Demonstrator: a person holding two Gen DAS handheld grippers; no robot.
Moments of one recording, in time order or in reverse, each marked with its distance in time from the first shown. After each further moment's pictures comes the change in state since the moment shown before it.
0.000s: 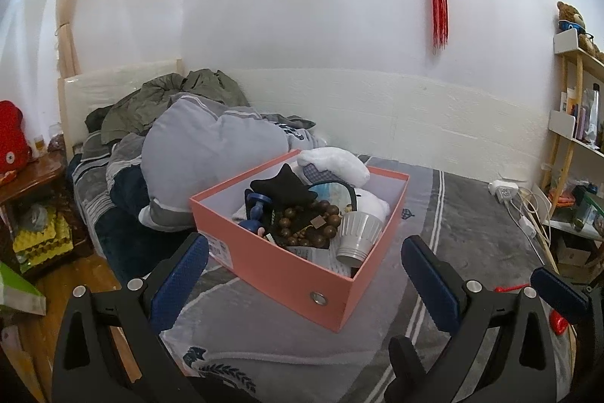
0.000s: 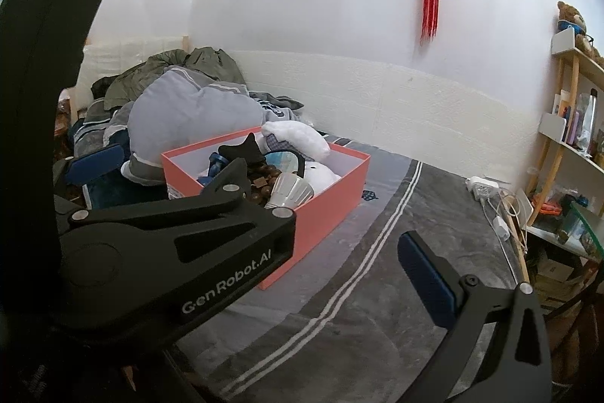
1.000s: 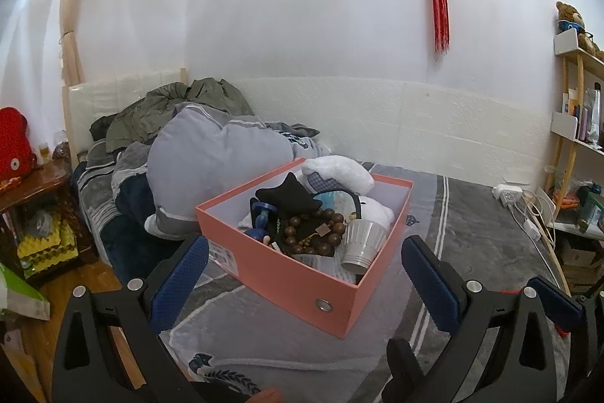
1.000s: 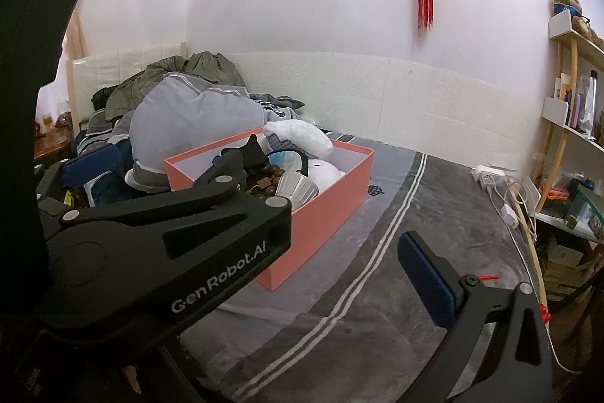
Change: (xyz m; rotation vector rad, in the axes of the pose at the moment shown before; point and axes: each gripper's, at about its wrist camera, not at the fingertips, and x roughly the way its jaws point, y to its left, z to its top) left arm -0.005 0.000 0.001 0.008 -0.034 0.023; right arm 0.002 -0.001 -0.001 0.051 0.001 0.023
